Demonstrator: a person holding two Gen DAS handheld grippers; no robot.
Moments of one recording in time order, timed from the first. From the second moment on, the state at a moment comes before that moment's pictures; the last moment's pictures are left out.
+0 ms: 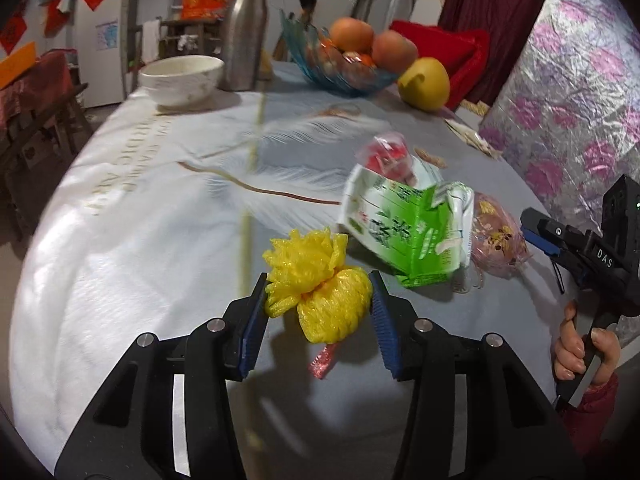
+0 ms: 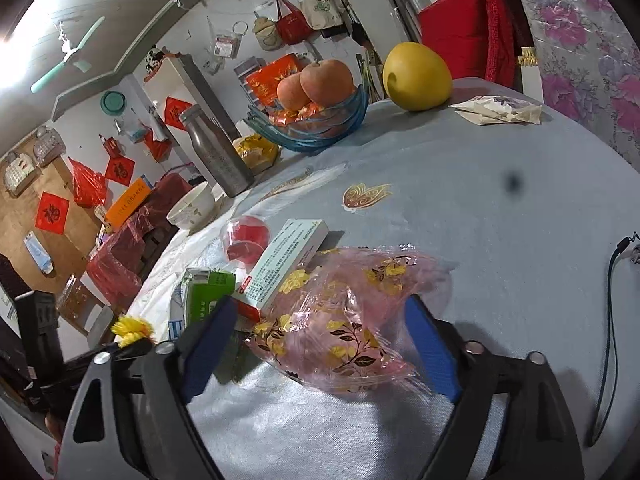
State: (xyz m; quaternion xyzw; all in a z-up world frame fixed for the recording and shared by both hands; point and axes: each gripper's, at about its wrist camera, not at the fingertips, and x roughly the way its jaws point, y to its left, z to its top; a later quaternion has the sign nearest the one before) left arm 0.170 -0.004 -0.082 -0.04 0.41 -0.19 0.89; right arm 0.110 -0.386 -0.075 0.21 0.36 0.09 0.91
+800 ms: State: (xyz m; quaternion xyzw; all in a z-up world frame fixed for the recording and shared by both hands) left arm 0.153 0.028 -0.069 -0.07 0.39 -0.16 0.91; right arm 0.105 -0.375 -0.067 0.19 0.34 0.12 0.91
